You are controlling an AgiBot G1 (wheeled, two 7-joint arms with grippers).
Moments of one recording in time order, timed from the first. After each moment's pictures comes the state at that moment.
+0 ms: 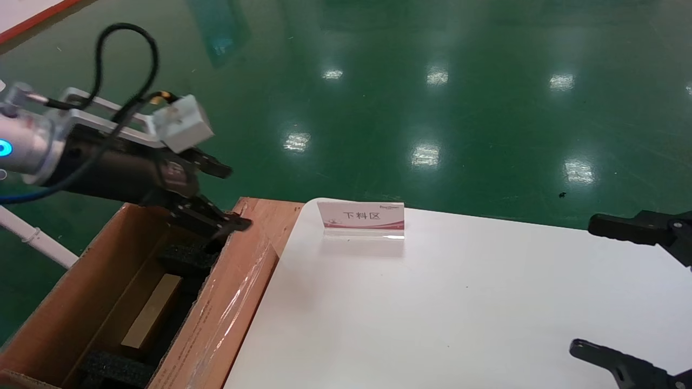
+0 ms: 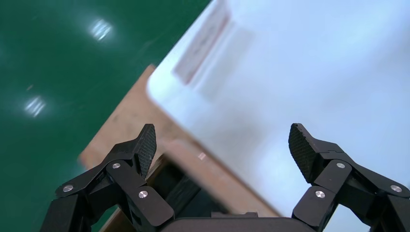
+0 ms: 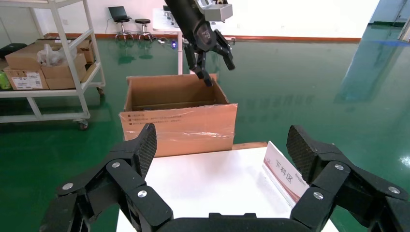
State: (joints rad) left arm -2.48 0.37 1.93 -1.35 1.11 1.16 -0.73; right arm 1.08 -0.60 -0.30 1.28 -0.71 -1.49 0.17
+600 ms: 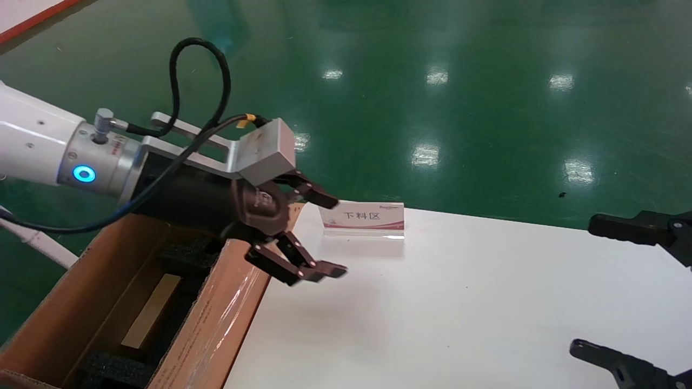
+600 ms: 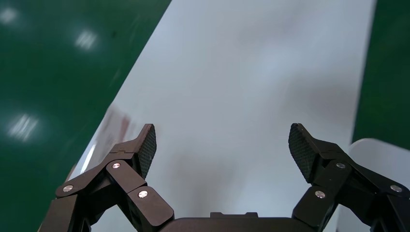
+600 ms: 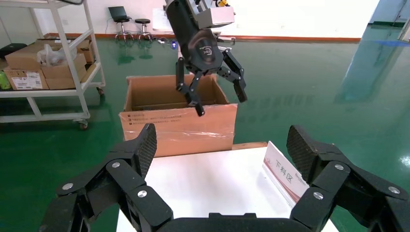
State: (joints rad) left arm -1.95 0.46 1.31 -1.33 0.96 1.29 -0.52; right arm 1.08 -0.60 -0.30 1.28 -0.71 -1.49 0.17
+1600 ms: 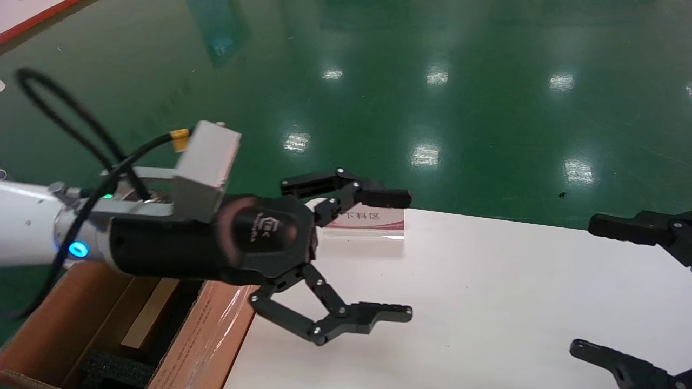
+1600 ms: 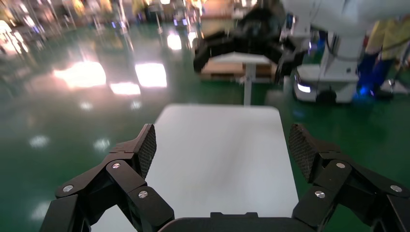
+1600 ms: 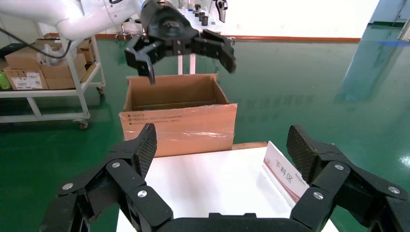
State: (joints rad) left arm -1.12 0.60 0.33 -1.29 0.74 1.48 -0.21; right arm 1.08 -0.60 -0.31 1.28 -0.71 -1.49 0.17
